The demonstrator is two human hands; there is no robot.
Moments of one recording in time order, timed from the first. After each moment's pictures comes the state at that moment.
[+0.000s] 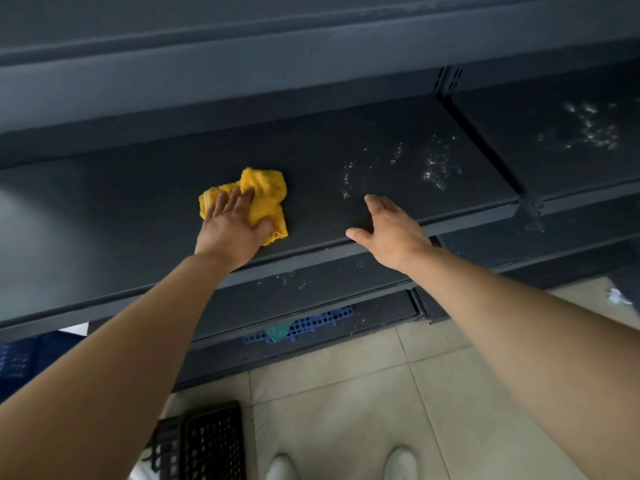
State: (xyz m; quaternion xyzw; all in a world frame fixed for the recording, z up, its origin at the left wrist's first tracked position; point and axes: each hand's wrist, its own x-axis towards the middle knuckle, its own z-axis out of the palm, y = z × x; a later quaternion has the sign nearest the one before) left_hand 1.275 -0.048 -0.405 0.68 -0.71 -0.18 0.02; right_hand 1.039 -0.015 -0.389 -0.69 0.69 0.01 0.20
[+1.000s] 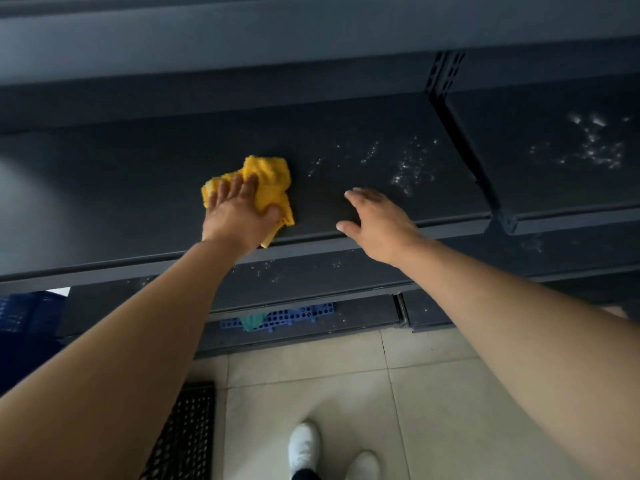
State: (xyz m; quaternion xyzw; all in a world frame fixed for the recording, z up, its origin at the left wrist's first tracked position) left_hand 1.181 -0.049 -0.405 0.74 -0.65 -0.16 0.02; right_hand 0.970 -0.037 -0.388 -0.77 0.61 0.00 0.19
